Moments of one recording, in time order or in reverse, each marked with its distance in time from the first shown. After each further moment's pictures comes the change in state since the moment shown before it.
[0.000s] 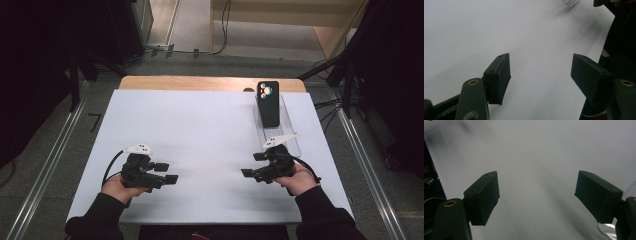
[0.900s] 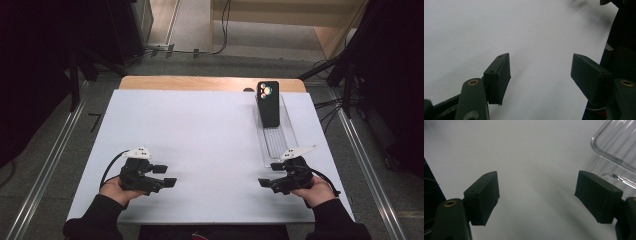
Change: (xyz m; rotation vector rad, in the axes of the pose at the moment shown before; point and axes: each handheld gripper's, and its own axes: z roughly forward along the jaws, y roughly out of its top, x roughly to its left) left arm -0.001 -0.007 -0.001 0.005 0.014 0.048; right arm -0.012 -0.045 -0.024 0.018 -0.059 0.041
